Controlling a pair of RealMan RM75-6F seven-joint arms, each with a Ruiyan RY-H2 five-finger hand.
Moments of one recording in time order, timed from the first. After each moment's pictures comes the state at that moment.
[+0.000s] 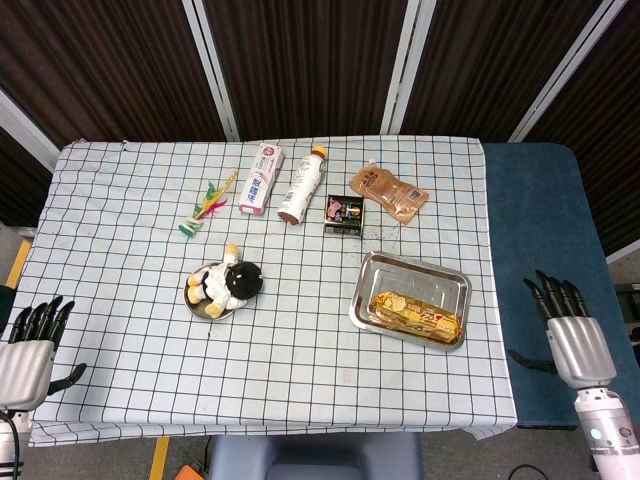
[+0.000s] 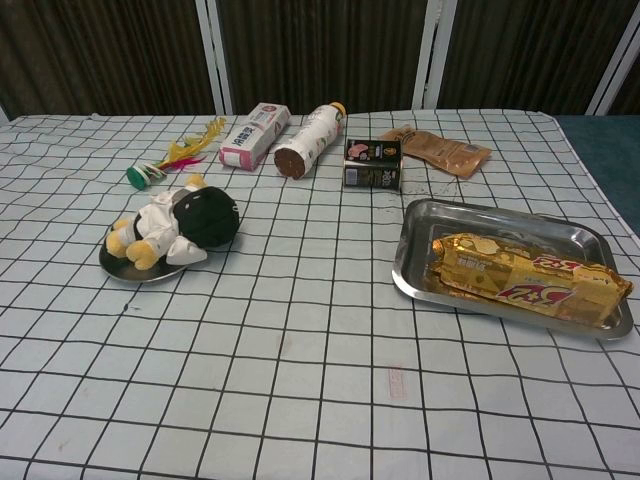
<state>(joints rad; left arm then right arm) -0.10 -1.16 -0.04 -1.63 1.43 1.44 0.22 0.14 -1.10 0.07 -1.69 -1.49 1.37 -0.11</state>
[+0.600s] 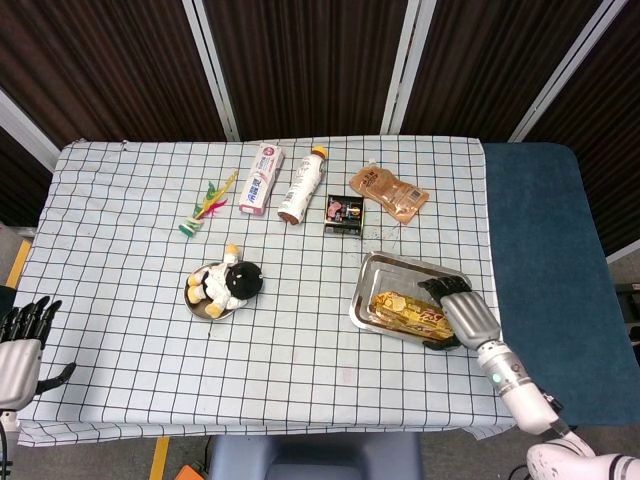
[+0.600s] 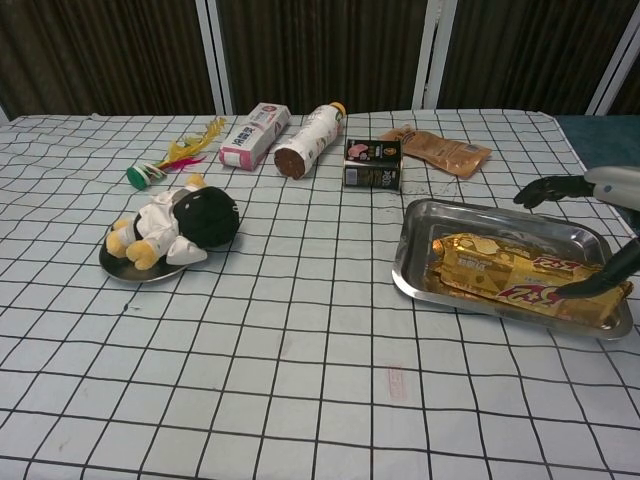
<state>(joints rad) -0.10 -1.12 -0.05 -1.64 1.38 1.43 0.18 0.45 -1.31 0.14 -1.66 -1.22 0.95 -0.26</state>
